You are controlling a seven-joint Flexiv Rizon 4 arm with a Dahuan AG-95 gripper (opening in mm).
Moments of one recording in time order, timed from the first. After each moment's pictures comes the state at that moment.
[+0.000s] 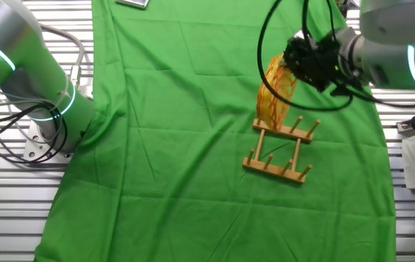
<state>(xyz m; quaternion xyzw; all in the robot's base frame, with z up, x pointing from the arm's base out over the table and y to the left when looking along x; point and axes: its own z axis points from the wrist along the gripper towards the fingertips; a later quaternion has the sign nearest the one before) 0.517 0.039 0.246 0.35 -0.88 -0.30 0.07</state>
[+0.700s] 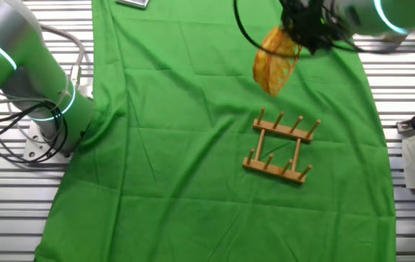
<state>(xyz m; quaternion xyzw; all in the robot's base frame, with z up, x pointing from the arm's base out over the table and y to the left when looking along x) 0.519 0.131 0.242 0.29 -0.91 -0.28 0.04</state>
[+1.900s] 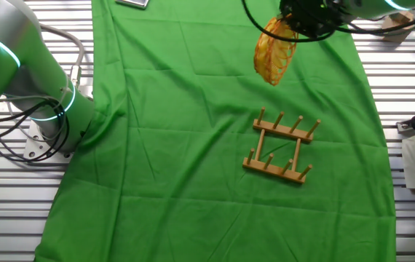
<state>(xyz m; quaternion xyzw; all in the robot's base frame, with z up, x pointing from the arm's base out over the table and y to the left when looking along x) 0.522 0.142 0.239 0.35 -0.89 -0.28 0.06</state>
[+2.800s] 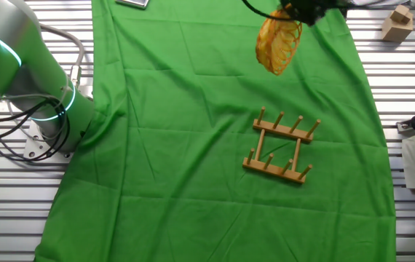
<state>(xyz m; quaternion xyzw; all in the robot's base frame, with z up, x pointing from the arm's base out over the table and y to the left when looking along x) 0.522 0.195 0.222 0.31 -0.92 -0.24 0.02</state>
